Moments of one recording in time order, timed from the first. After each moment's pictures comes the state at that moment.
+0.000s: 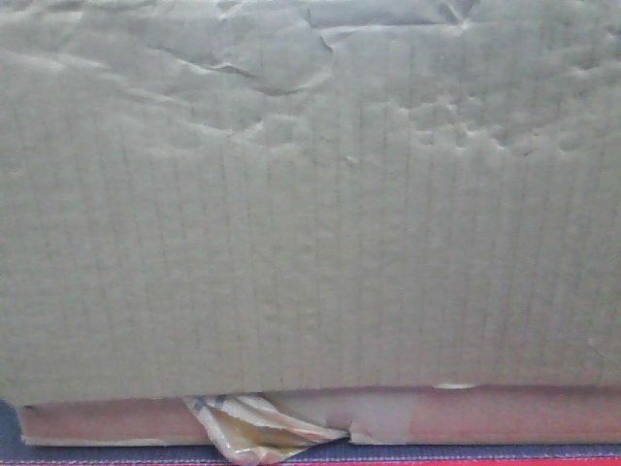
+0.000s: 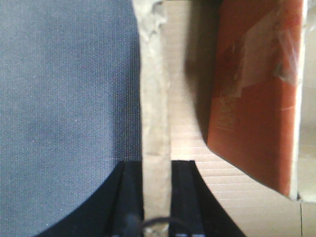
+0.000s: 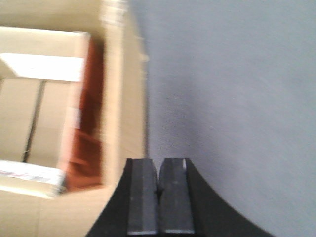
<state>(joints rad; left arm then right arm) -0.54 1.56 -1.48 0.24 1.22 -0.60 0.22 1.27 -1.45 -0.05 1.21 0.29</state>
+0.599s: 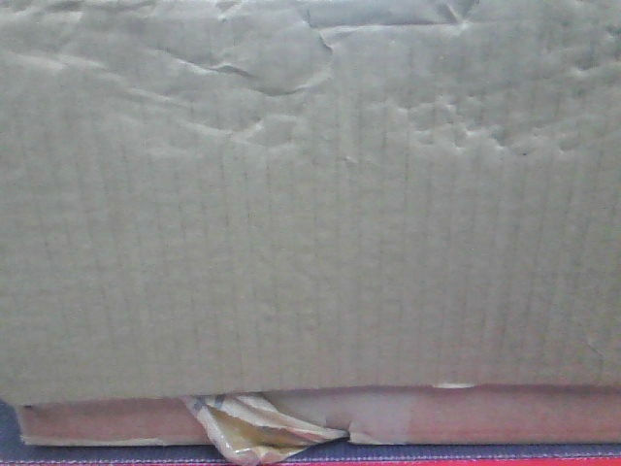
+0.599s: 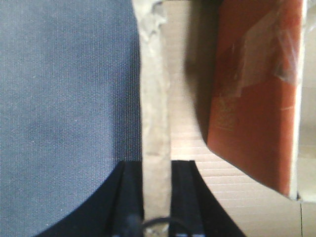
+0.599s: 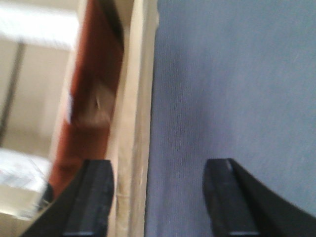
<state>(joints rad) -0.54 1.56 -1.48 0.24 1.22 -0.60 0.27 1.41 -1.40 -0.06 1.22 0.29</state>
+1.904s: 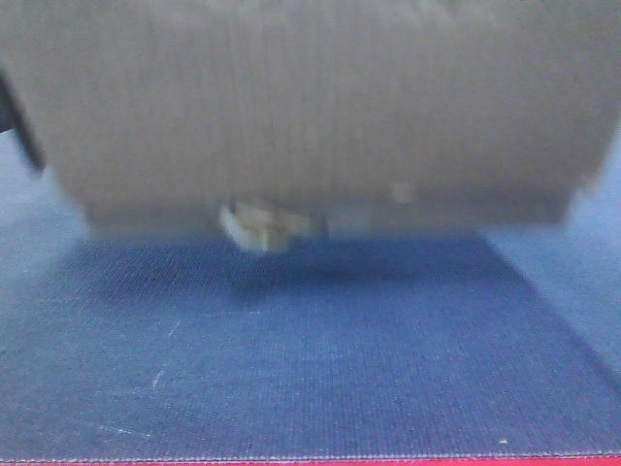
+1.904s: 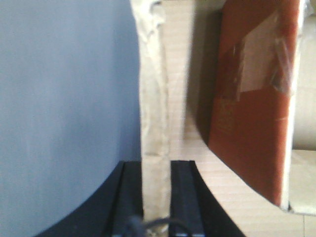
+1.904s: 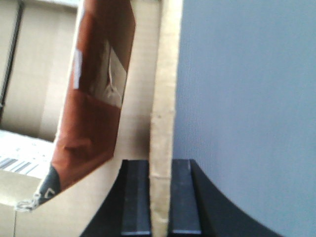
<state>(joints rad) -0.56 1.57 -1.73 0.47 1.19 -0.65 0.37 1.38 -1.47 -0.27 0.98 0.42</state>
